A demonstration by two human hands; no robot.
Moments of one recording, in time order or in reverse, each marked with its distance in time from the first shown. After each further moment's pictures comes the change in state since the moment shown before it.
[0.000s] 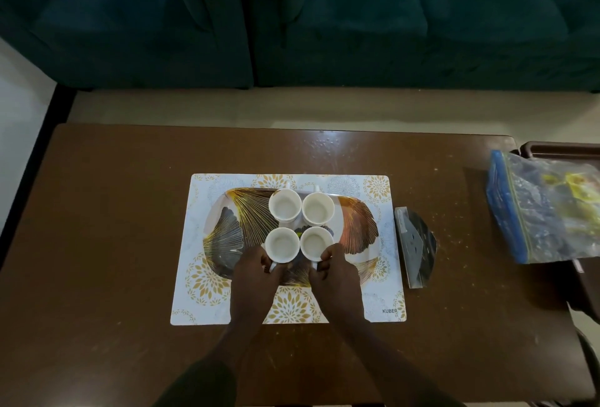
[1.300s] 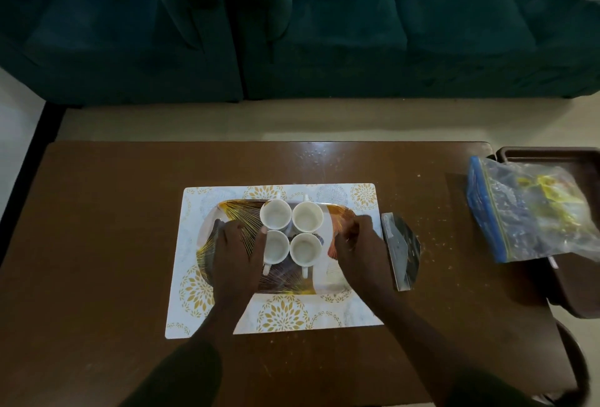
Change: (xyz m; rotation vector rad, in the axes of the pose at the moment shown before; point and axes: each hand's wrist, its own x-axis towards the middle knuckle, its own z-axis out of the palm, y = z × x) left_hand 0.035 0.032 -0.034 0.089 0.130 0.087; right_hand 0.037 -0.014 -0.065 0.002 0.163 -0.069
